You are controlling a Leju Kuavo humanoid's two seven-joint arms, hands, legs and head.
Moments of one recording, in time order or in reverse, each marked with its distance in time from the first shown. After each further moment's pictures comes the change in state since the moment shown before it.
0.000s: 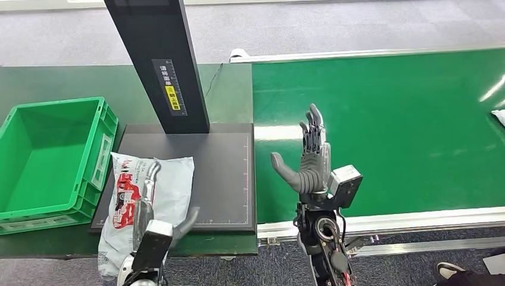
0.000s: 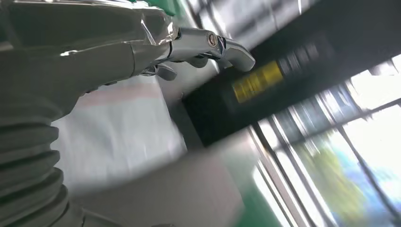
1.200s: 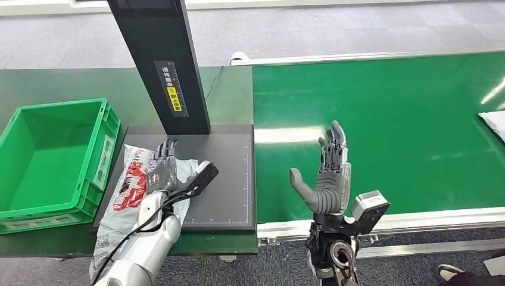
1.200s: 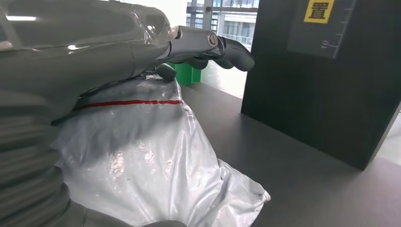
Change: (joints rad) left arm -0.592 0.019 0.130 0.877 -0.689 0.085 0.512; right arm 0.155 0.035 -0.066 -0.178 0.006 0.033 0.024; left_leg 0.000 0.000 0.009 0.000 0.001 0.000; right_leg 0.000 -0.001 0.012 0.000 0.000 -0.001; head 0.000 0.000
